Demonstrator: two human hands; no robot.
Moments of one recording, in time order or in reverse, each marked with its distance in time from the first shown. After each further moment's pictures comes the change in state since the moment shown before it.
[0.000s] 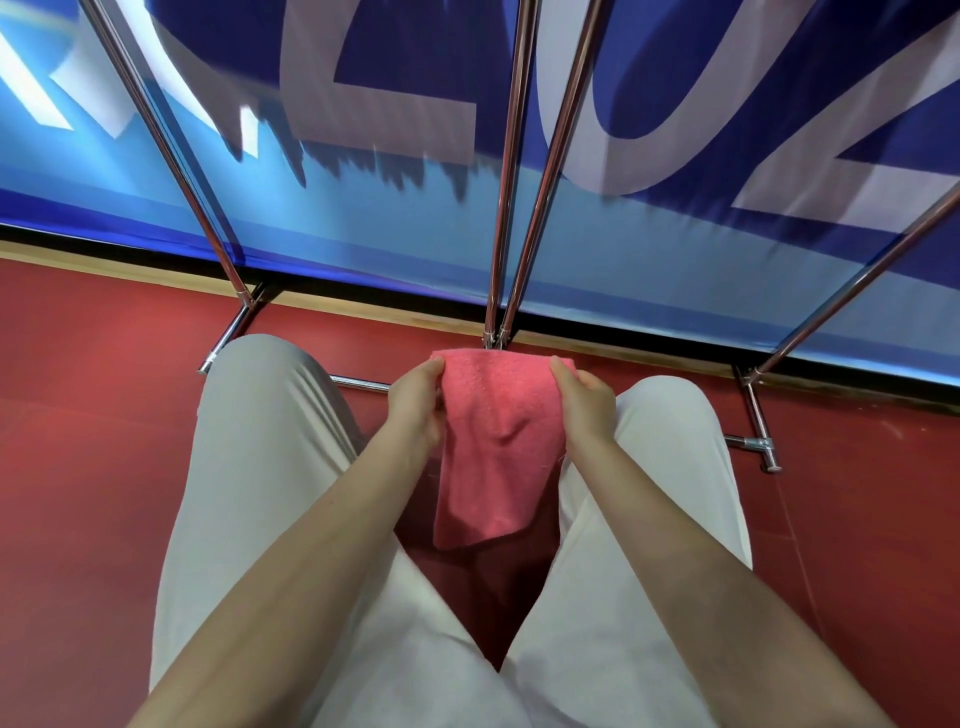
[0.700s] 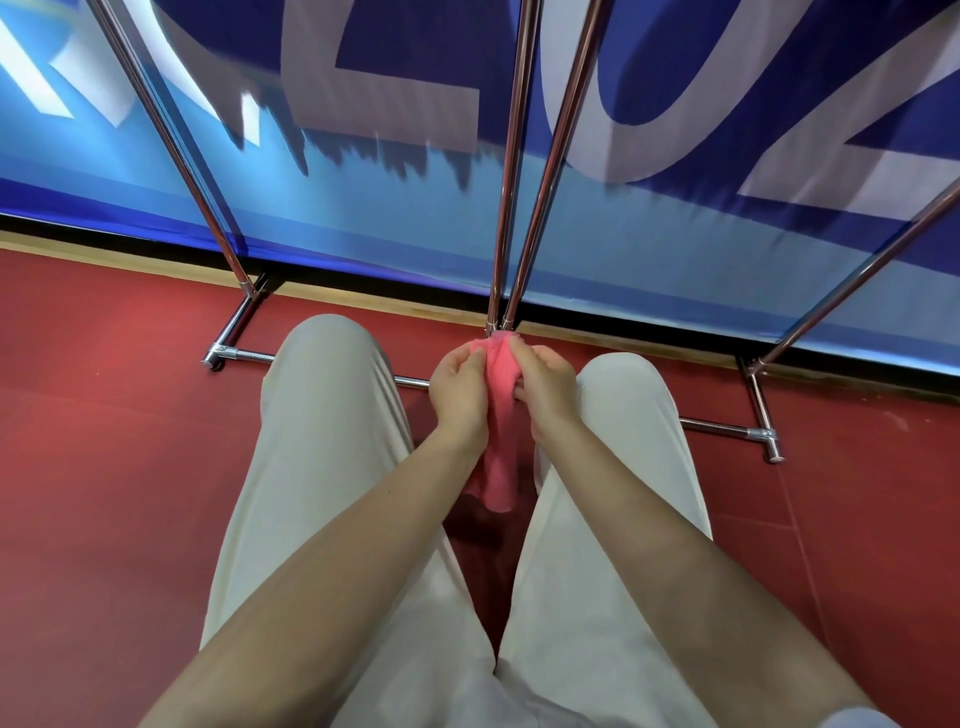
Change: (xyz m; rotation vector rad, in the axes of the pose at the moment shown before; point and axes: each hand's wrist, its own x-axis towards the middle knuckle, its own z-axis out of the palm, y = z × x) left_hand -0.010 -0.039 0.024 0.116 -0.051 0.287; right_hand -0.019 -0.012 0.040 0.155 -0.157 0.047
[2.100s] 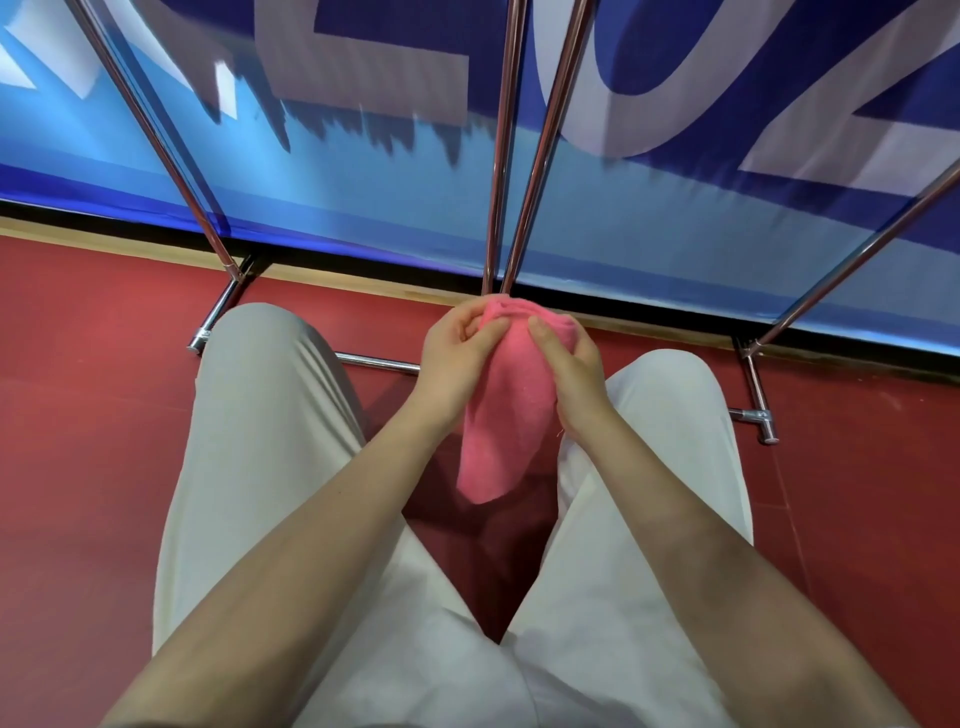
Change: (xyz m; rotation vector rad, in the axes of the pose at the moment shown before) left_hand -0.012 0.035 -0.006 0.312 -0.394 0.336; right_hand -0.006 -0.013 -0.038 0.150 -0.166 -0.188
